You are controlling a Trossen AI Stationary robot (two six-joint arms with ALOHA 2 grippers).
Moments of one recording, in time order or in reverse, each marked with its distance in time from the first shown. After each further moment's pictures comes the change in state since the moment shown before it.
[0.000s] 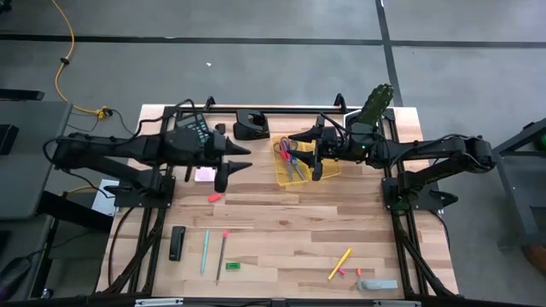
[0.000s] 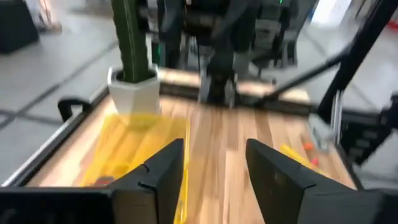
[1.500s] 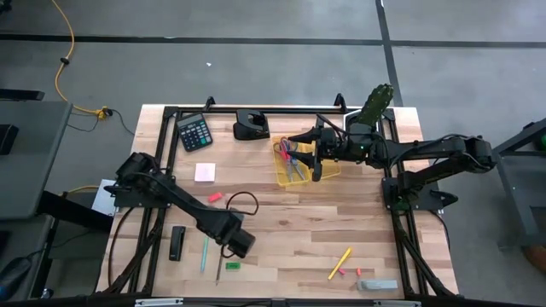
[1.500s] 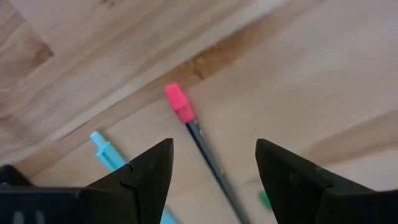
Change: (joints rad) left arm -0.470 0.820 0.260 -0.720 0.210 -1.420; right arm 0.000 0.000 0.000 -0.035 0.001 0.000
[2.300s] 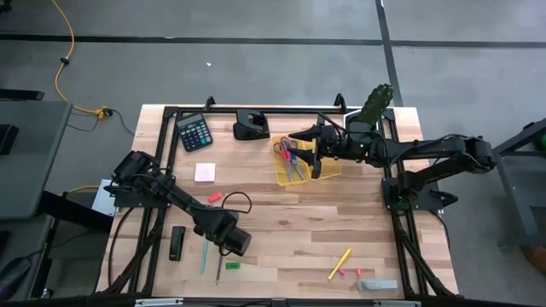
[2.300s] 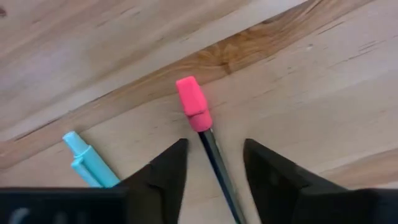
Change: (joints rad) left arm -0.004 -0.006 -0.180 0.205 0.068 -0.100; right arm -0.014 0.000 0.000 -0.003 0.016 0.008
